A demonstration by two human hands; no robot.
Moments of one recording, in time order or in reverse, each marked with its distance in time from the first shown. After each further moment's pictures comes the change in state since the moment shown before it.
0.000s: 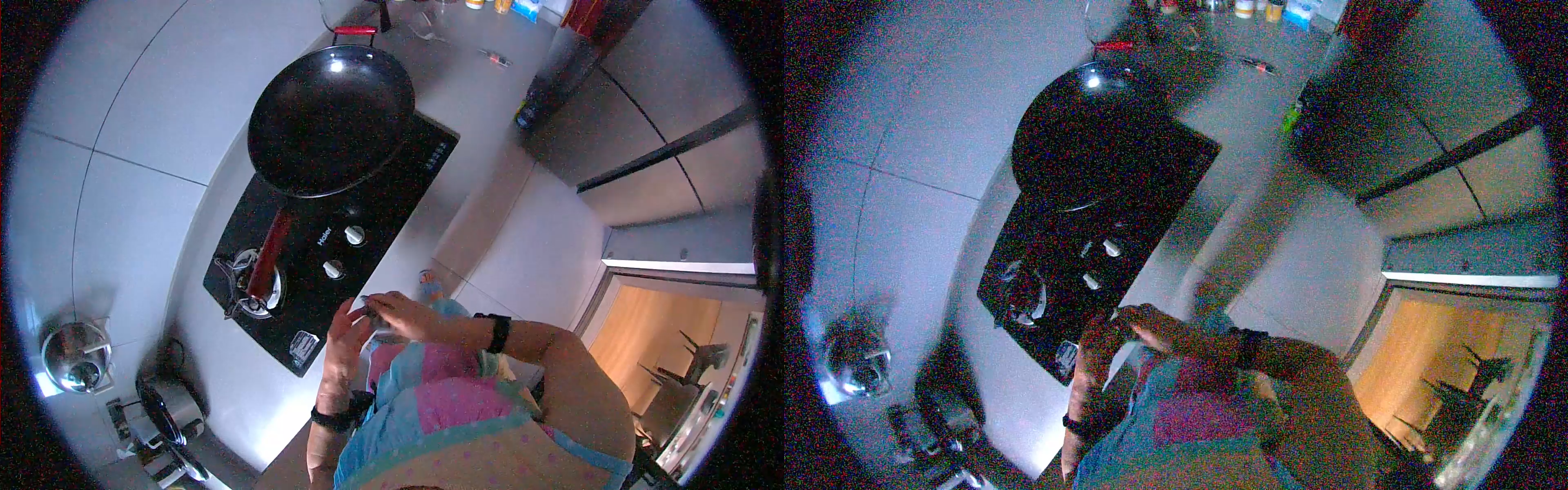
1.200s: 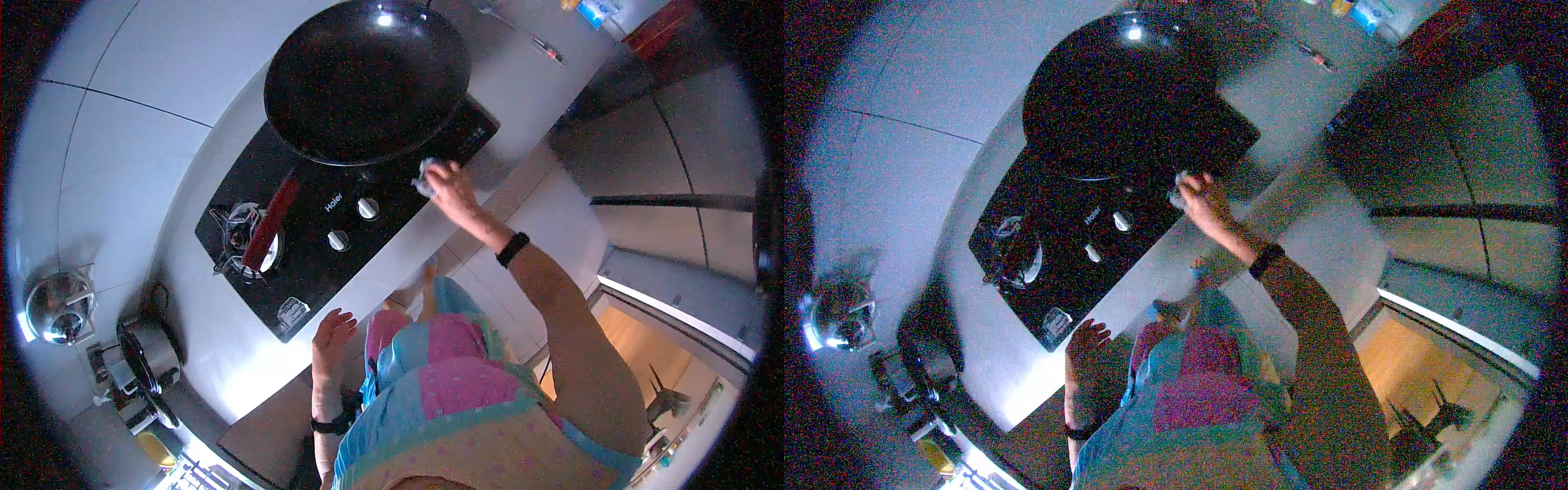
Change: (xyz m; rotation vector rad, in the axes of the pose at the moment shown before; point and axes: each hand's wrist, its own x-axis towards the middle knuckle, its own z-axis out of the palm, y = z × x) left_hand -0.026 -0.037 -0.041 0.064 0.315 0.052; right_hand 0.066 0.152 -0.114 -0.761 0.533 -0.030
